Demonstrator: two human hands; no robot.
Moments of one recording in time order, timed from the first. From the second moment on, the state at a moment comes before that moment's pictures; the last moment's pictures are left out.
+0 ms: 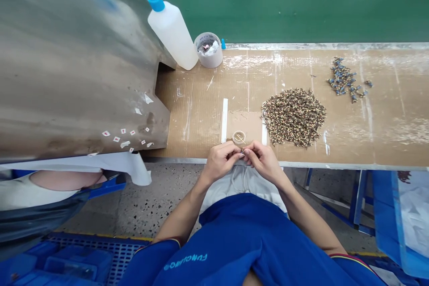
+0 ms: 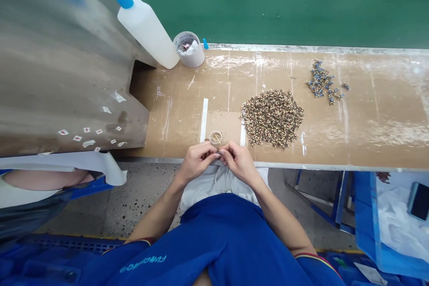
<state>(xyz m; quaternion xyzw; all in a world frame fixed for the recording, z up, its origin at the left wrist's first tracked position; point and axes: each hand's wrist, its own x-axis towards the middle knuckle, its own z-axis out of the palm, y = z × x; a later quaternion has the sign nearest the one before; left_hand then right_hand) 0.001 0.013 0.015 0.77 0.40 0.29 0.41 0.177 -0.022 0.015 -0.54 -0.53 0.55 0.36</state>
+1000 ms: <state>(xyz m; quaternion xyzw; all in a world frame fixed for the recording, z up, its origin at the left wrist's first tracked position) -0.001 0.009 0.012 0.79 0.38 0.30 0.39 0.173 -0.027 0.012 -0.54 -0.50 0.54 0.41</state>
